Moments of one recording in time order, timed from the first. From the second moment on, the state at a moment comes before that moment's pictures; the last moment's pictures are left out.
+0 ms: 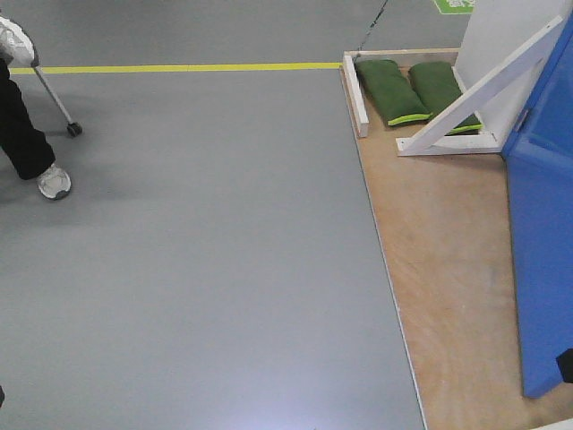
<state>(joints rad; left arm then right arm) 0.05 -0.01 0.03 0.03 0.37 0.03 -0.06 -0.01 0.03 -0.03 0.13 0.12</state>
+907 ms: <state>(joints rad) 0.05 -0.01 0.03 0.03 0.37 0.03 -0.06 -0.01 0.03 -0.03 0.13 0.12</state>
